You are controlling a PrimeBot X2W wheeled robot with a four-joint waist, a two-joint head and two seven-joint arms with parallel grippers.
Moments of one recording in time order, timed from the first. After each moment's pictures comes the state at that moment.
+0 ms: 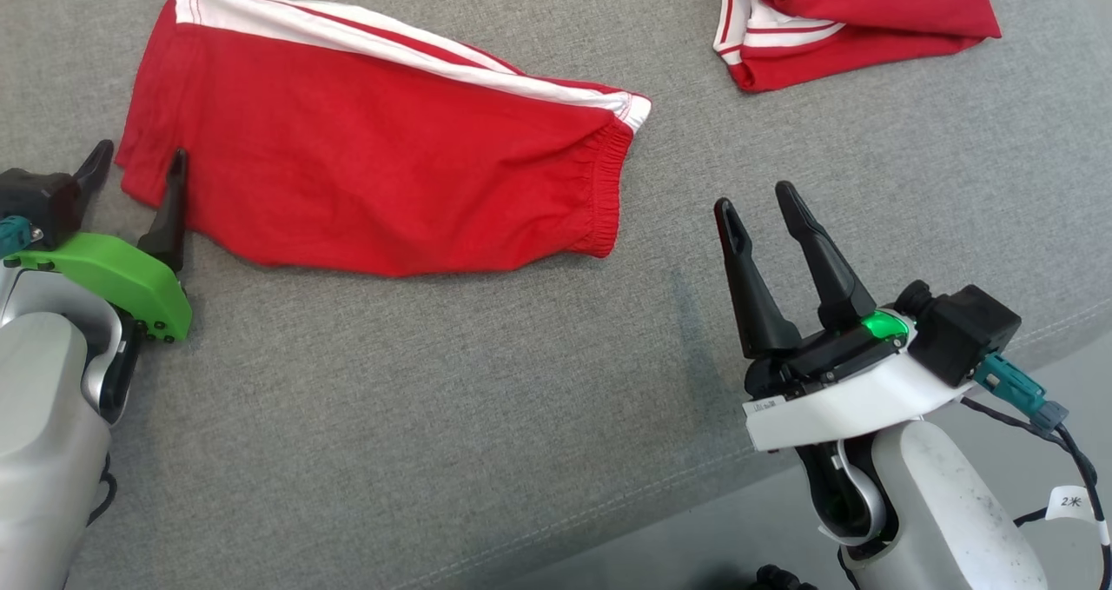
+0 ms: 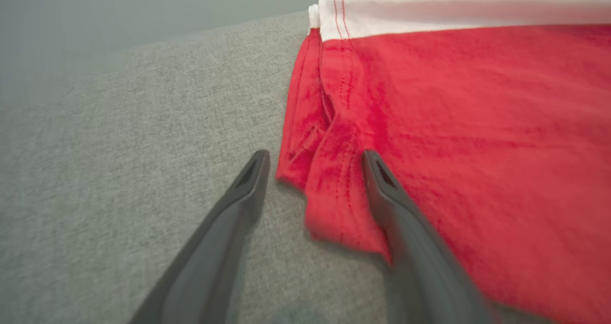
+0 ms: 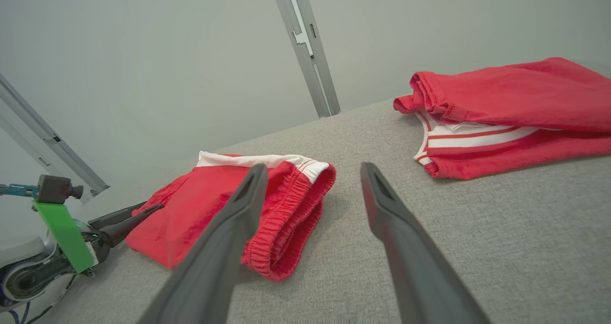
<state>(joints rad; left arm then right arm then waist) -0.78 0.47 -0.51 0.84 -0.58 -0.13 -0.26 -0.26 -0.09 0.30 -0.01 0.46 0.13 -0.26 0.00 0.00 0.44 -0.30</state>
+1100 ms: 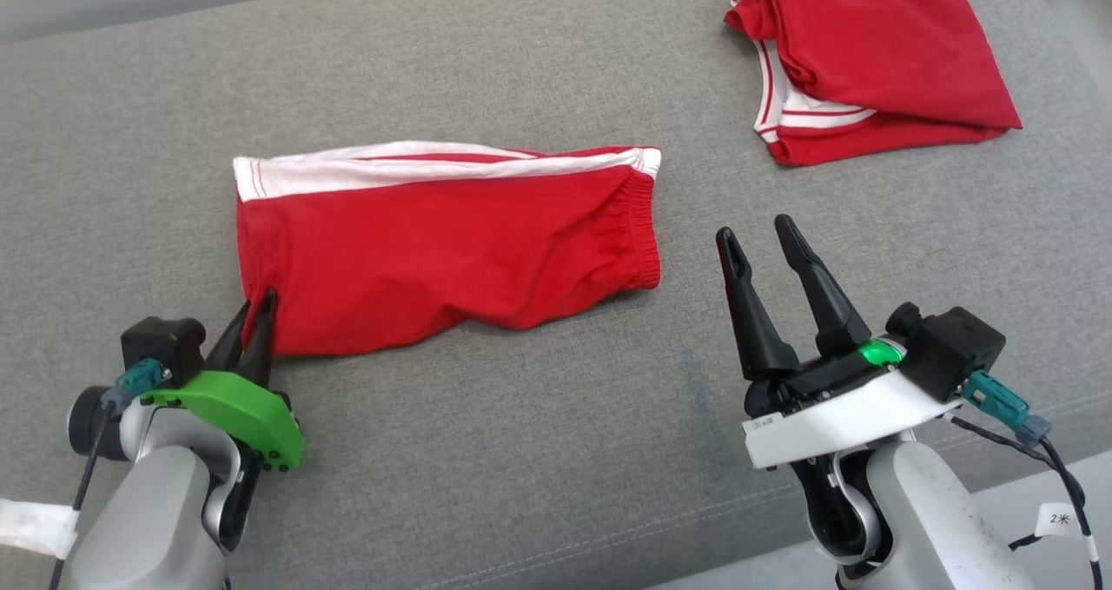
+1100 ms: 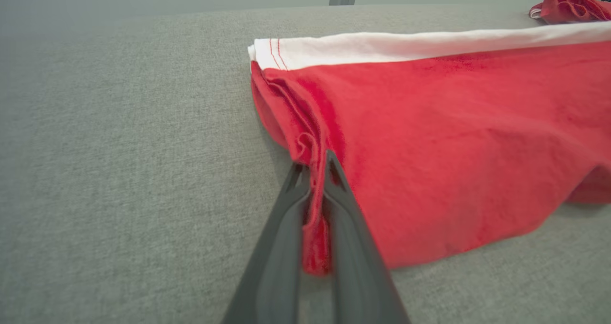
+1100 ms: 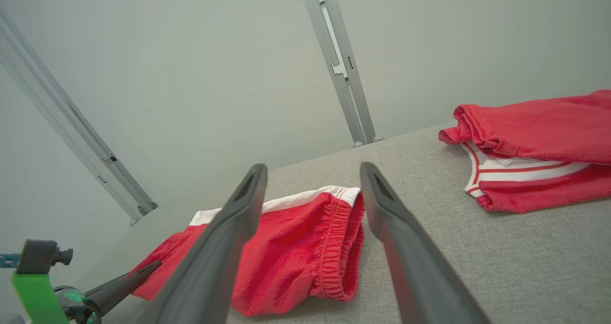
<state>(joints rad) -0.52 0.35 -0.44 0.75 -0.59 -0.11 -0.26 -0.23 -0.07 0.29 0.04 0.47 0.13 -0.26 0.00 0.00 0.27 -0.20</state>
